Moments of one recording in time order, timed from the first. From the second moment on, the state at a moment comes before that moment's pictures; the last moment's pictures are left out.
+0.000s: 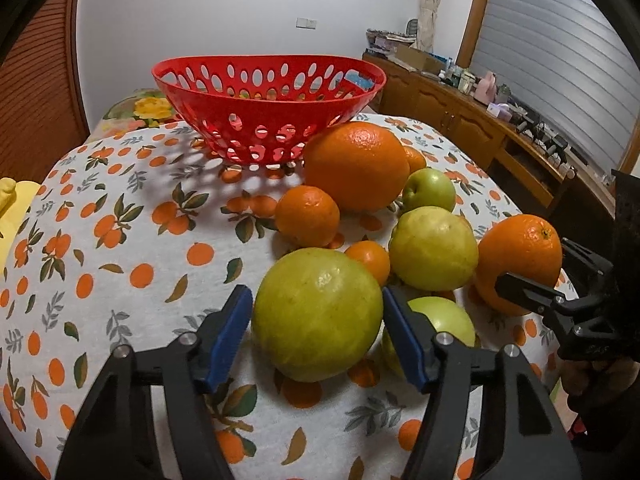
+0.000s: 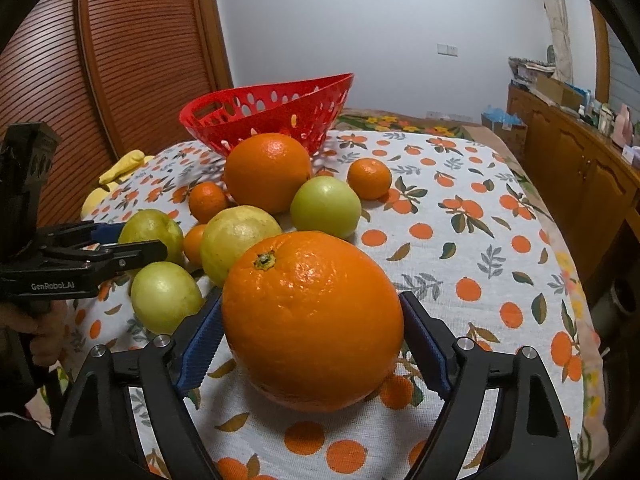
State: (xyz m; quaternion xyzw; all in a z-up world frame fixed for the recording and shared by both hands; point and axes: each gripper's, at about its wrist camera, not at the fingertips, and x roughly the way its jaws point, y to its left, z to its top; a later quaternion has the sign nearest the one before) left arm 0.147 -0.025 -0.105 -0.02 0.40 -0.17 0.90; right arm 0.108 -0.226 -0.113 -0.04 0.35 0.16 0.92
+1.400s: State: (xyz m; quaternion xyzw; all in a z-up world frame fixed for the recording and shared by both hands) left arm 0.158 0.008 -0.043 -0.04 0.34 -0.14 0.93; right arm 0.142 -0.216 -0.039 -0.04 0.29 0.22 0.93
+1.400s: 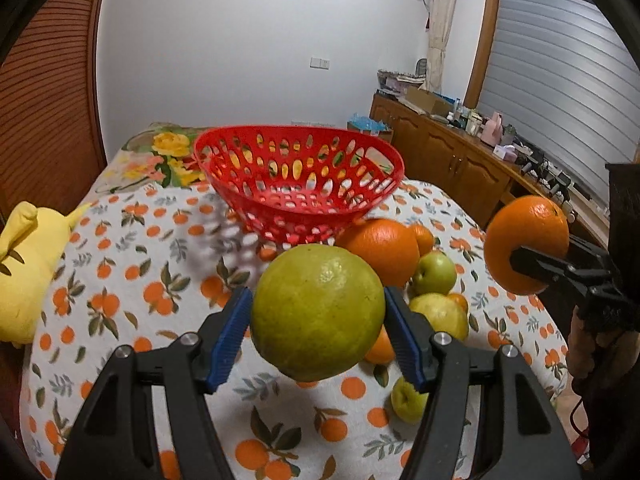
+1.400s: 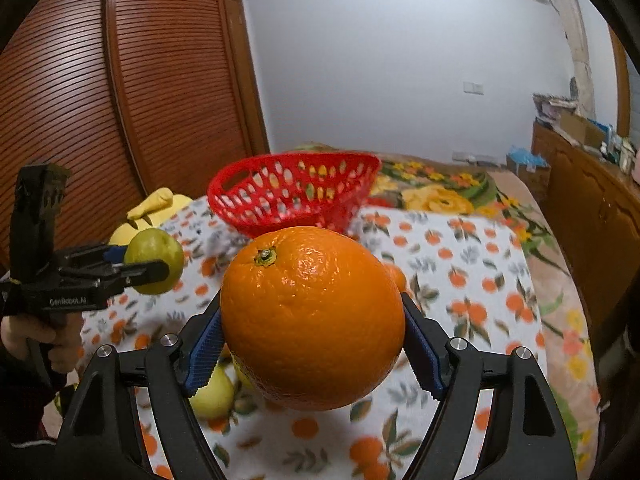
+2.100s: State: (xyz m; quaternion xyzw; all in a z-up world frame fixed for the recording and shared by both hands) left arm 0.191 0.033 -0.013 -0.03 0.32 -0.12 0.94; right arm 0.221 -0.155 -0.007 -0.07 0.29 0.27 0.92
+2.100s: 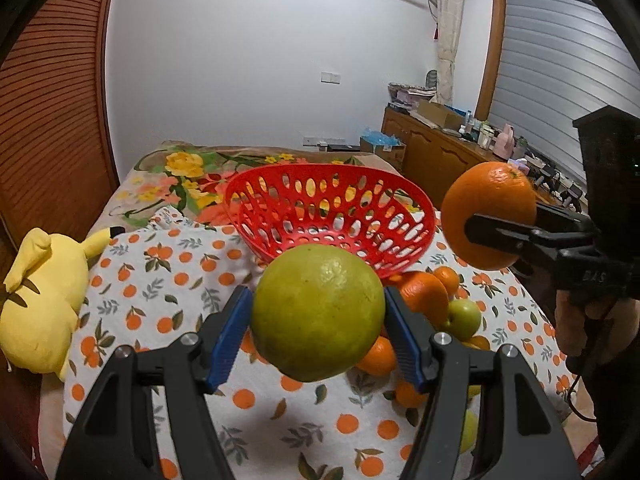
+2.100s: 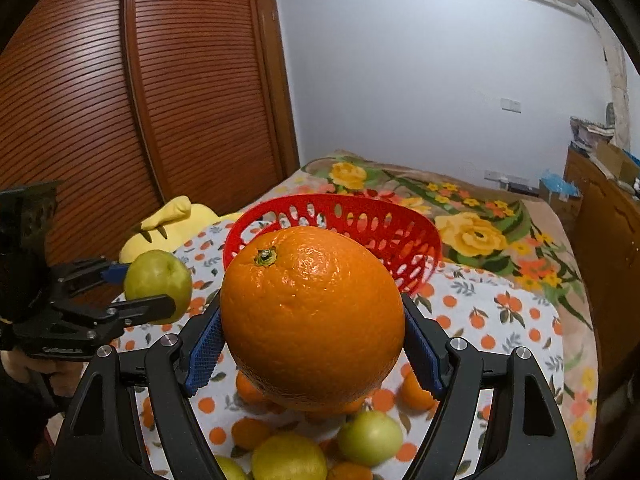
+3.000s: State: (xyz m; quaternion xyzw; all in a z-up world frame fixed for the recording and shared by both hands) left arm 0.216 0.053 -0.010 -0.03 0.31 -0.12 0.94; right arm 0.318 -0.098 -0.064 -0.16 0.41 0.26 0.86
